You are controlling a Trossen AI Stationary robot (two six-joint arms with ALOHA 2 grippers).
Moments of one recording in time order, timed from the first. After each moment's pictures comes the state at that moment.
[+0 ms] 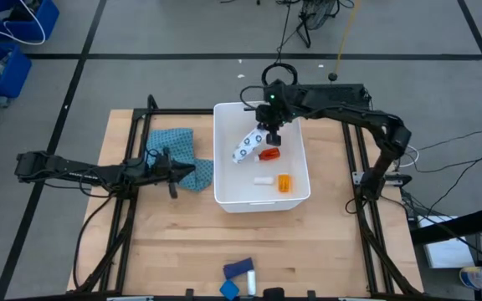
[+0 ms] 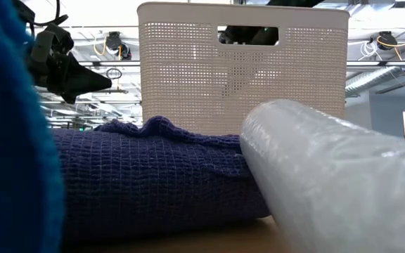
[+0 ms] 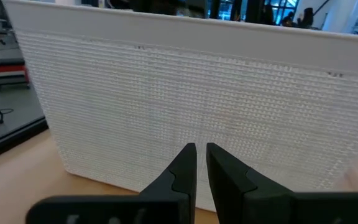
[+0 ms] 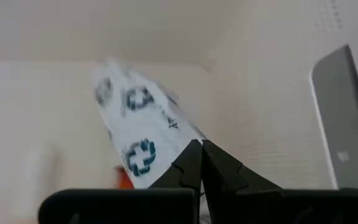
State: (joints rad) left arm 0.01 0.63 0.01 0.55 -0.23 -0.13; right arm -0.53 1.73 1.46 -0.65 -0.24 -0.50
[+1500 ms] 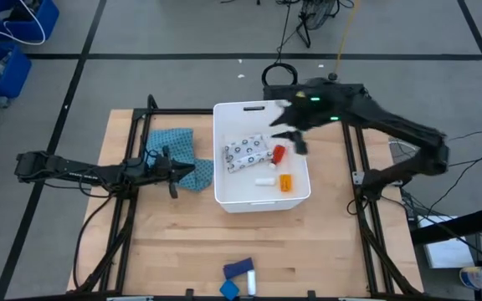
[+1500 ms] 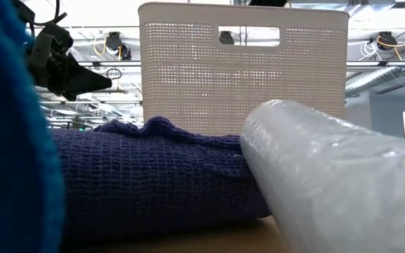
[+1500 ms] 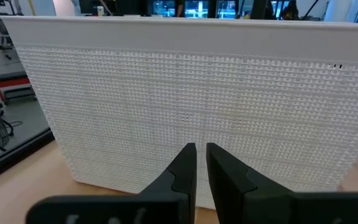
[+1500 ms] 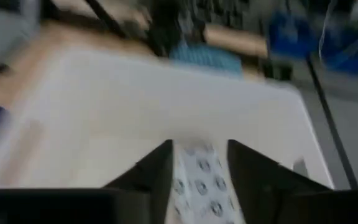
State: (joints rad) left arm 0.01 0.63 0.01 0.55 -0.23 -0.06; right arm -0.40 1.34 1.46 -0.73 -0.35 -0.45
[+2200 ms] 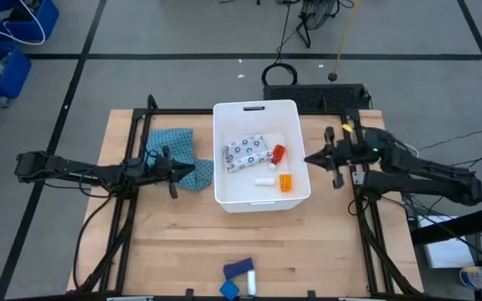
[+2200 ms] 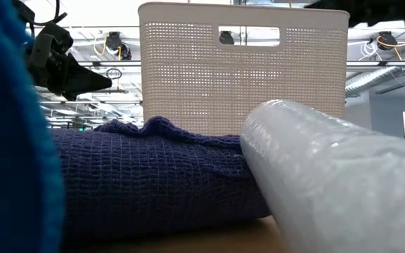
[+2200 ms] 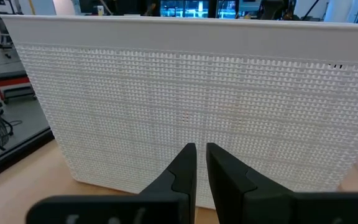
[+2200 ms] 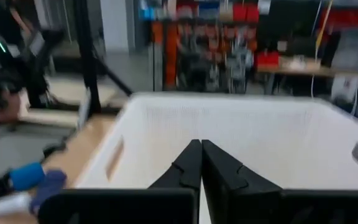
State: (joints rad) left arm 0.01 0.63 0.01 0.55 -0.23 -0.06; right arm -0.31 0.53 0.51 -0.04 -0.39 -0.06
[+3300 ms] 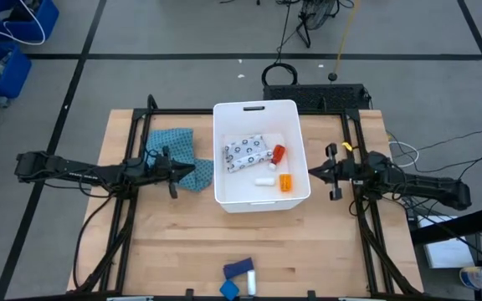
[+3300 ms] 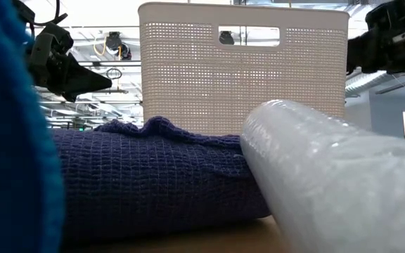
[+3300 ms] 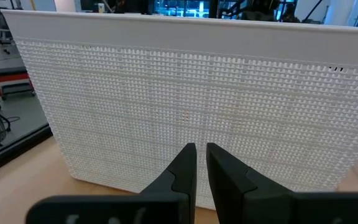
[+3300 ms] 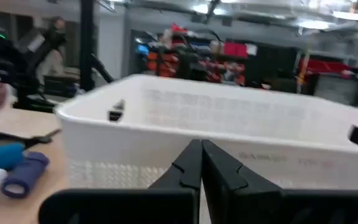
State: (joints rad) left arm 0.01 0.63 0.01 0.55 -0.23 -0.08; right arm -0.23 0.19 0.02 0.30 -0.28 -0.09
